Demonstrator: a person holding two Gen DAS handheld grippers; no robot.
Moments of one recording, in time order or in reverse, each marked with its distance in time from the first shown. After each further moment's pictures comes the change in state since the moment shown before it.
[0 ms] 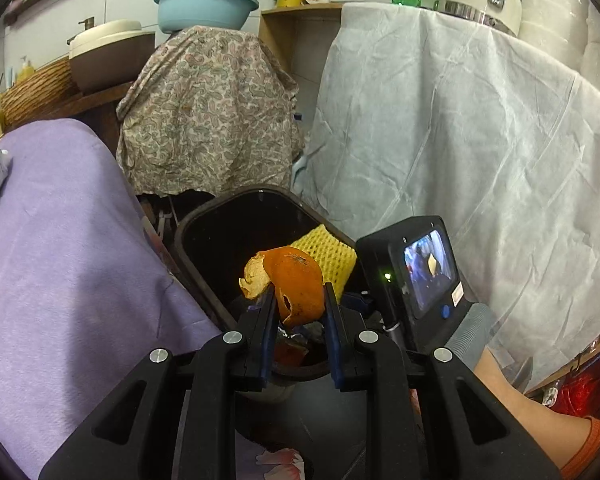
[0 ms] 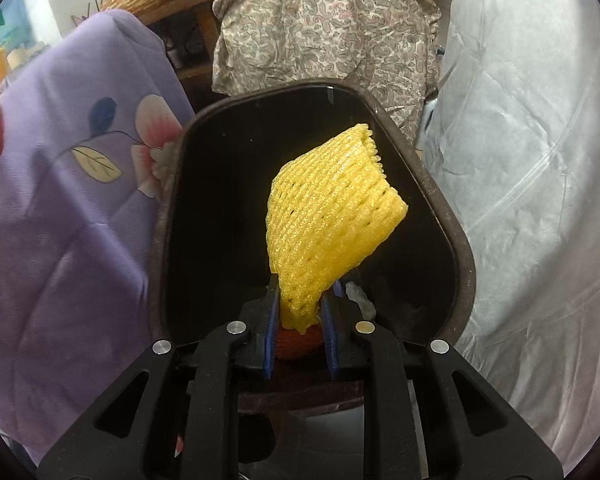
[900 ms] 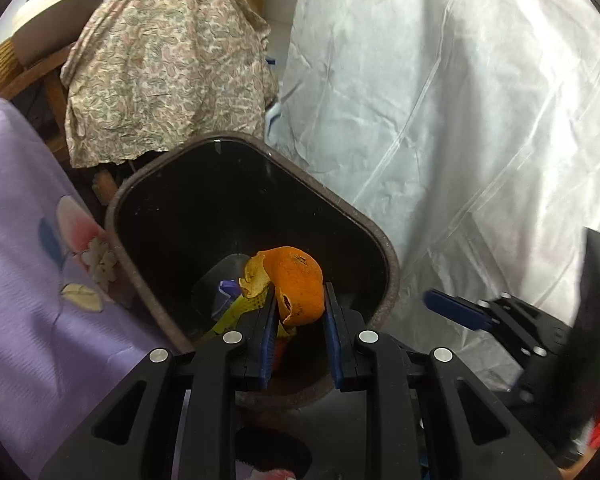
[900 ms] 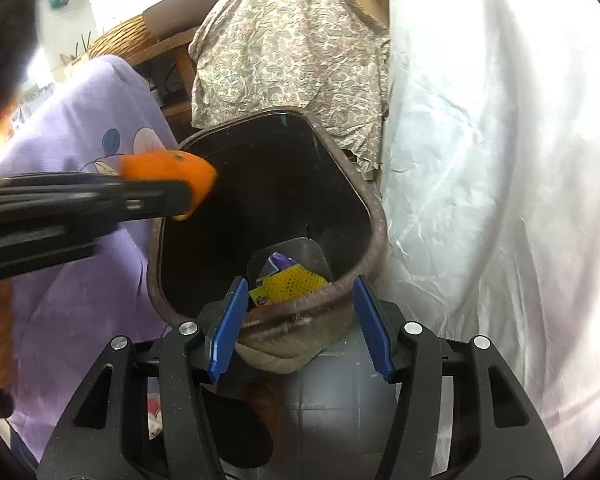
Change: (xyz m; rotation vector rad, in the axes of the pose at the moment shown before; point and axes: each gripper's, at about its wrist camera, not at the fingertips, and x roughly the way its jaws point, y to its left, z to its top) left arm 0.101 -0.016 0.005 0.068 0.194 -0.066; right arm -0.070 -0.031 -0.050 0.096 -0.130 -0.043
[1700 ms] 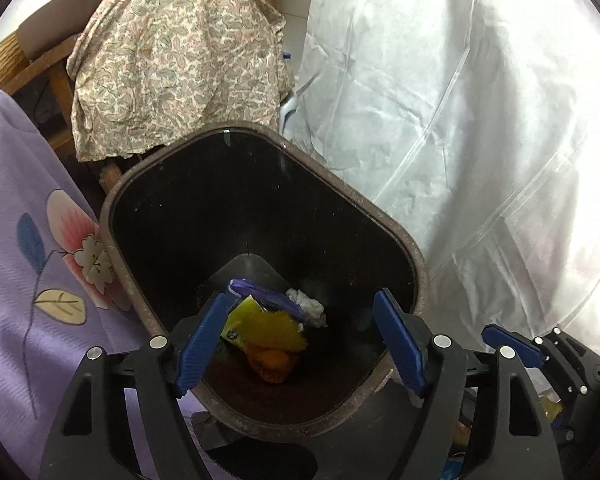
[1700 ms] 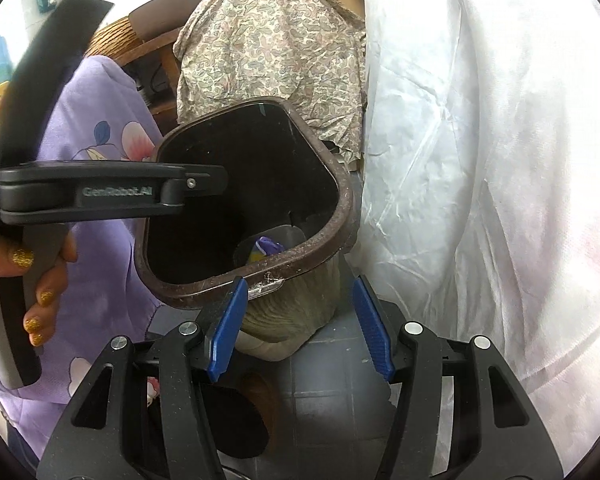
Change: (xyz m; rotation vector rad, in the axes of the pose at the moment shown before) left arm 0.017 0.006 0.002 -0.045 -0.010 0.045; right arm -0.013 -0.012 -0.023 0.033 0.007 -0.047
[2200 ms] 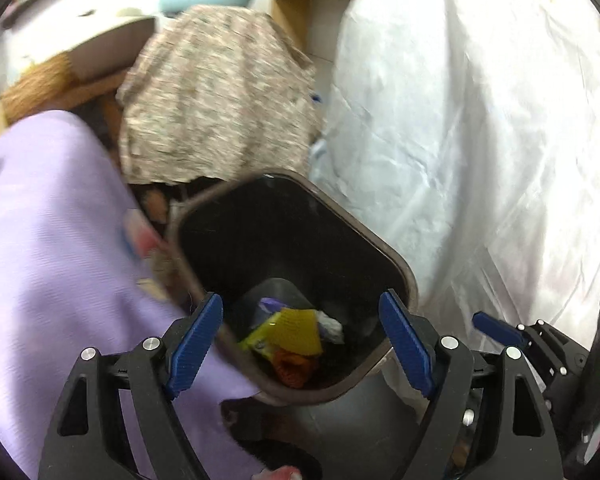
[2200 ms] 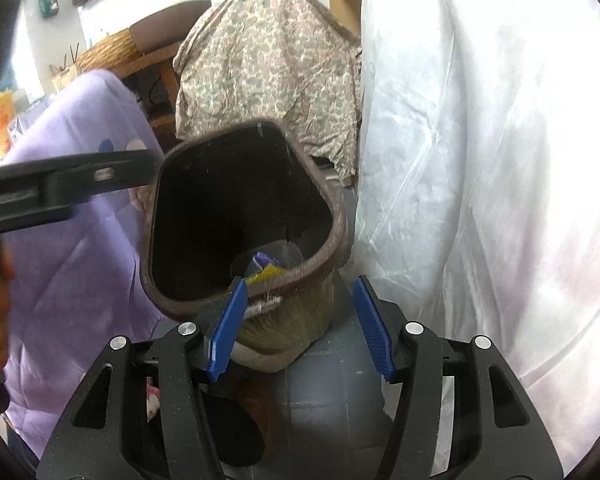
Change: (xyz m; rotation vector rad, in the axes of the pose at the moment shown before) left arm -0.079 -0.003 -0.006 -0.054 -0.132 0.119; right arm -0.020 0.002 0.011 -0.001 -0.060 -0.022
